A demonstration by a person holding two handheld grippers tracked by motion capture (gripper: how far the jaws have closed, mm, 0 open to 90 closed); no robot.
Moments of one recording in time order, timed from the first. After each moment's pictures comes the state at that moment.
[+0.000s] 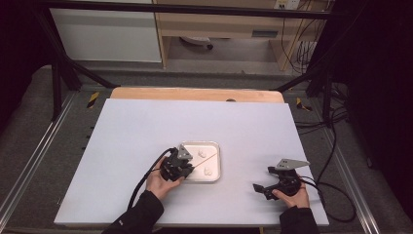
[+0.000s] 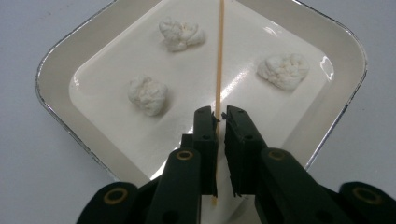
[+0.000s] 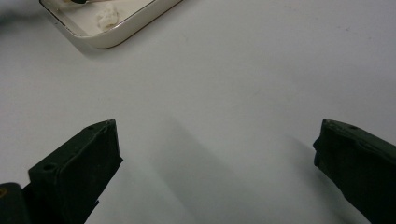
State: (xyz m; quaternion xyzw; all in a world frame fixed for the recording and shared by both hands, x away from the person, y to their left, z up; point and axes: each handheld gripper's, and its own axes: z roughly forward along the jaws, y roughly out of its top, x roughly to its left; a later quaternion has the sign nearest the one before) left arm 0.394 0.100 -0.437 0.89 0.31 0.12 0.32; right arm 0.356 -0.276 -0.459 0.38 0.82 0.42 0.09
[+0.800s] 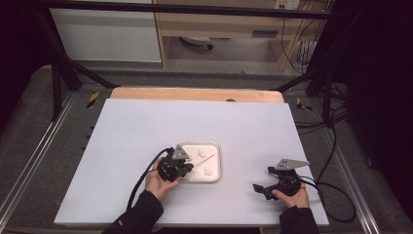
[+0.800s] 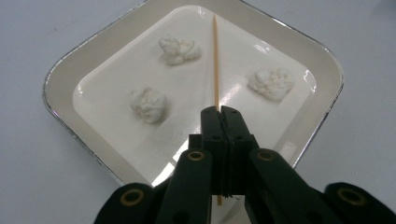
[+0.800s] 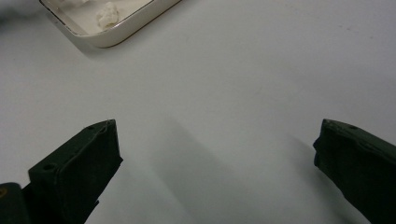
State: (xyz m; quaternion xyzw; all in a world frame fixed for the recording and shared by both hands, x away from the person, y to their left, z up) left arm 0.390 0.109 -0.433 0.87 0.30 0.11 0.36; right arm 0.356 -0.275 -0.460 0.38 0.82 0.42 0.09
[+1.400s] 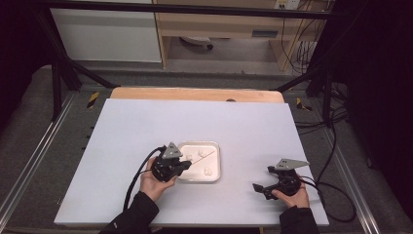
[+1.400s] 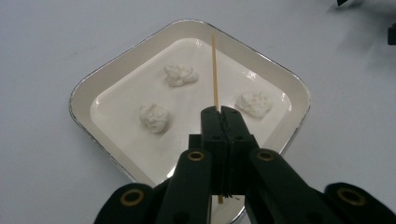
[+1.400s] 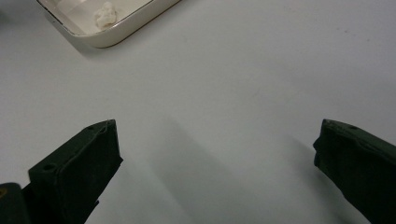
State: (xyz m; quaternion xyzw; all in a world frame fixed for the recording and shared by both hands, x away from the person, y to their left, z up) left arm 0.380 0.124 -0.414 0.85 0.31 0.11 0.41; right arm 0.356 -0.274 -0.459 0.38 0.82 0.42 0.09
